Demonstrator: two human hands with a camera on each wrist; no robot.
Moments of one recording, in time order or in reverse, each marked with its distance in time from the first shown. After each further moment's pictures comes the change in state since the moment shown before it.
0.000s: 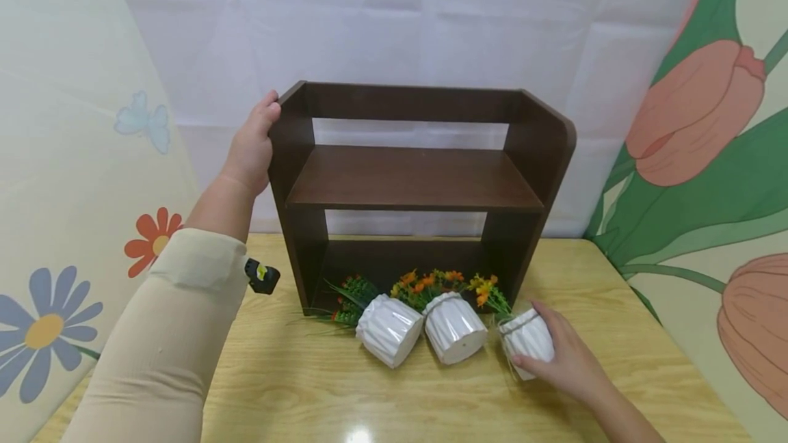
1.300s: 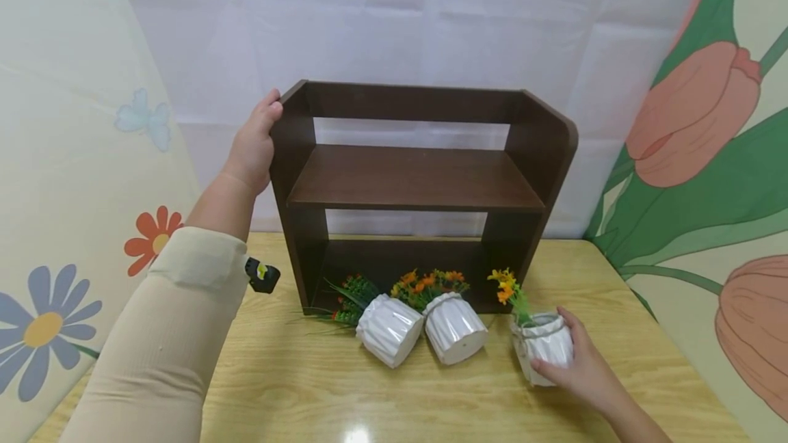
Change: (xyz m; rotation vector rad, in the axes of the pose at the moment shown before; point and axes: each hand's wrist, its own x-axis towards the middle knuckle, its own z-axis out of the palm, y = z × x) left_hand 0.003 -0.001 0.005 0.019 -0.015 0.011; right_hand -0.015 0.020 -0.011 0.181 -0.043 0.166
